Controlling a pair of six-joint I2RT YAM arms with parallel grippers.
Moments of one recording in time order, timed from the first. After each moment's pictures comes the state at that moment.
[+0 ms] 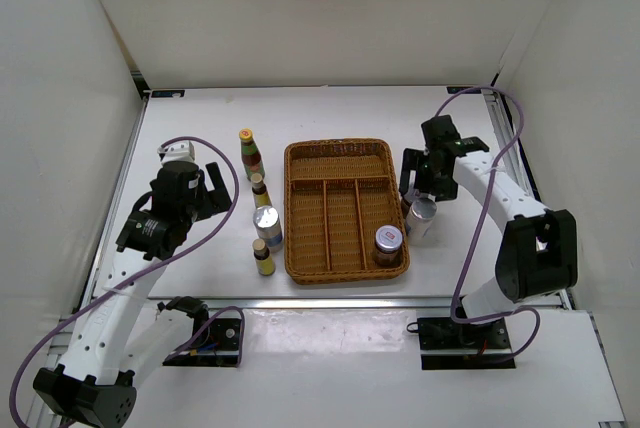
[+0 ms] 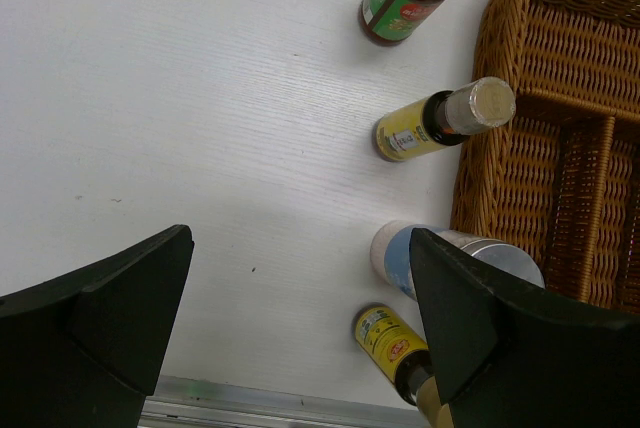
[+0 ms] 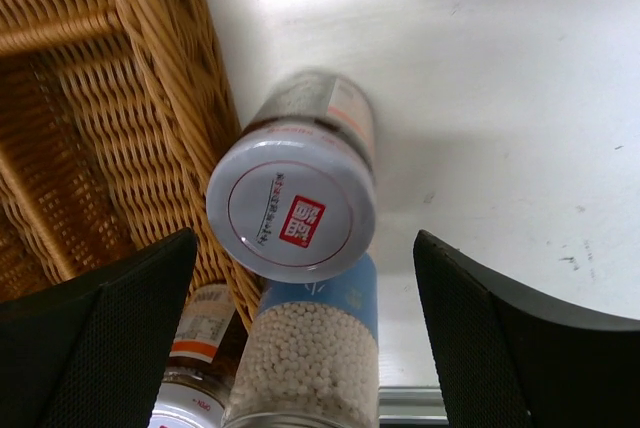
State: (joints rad) left arm -0.30 0.83 0.94 -0.79 -0.30 -0.43; right arm 0.26 1.53 1.19 -0.82 0.04 0.36
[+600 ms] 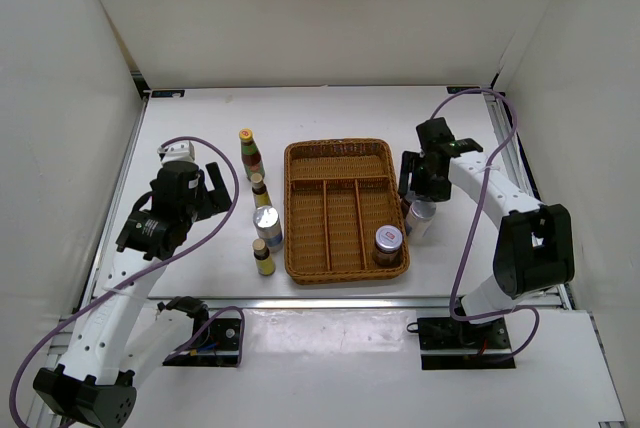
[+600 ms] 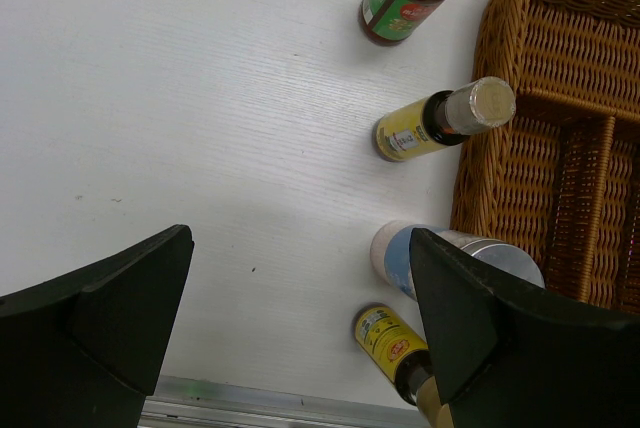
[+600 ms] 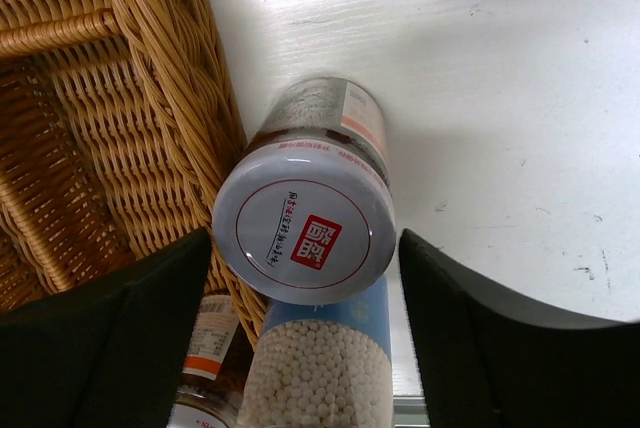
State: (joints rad) left arm -0.30 0.83 0.94 -0.79 -0.30 -0.43; right arm 0.29 1.56 1.16 -0.79 0.04 0.37
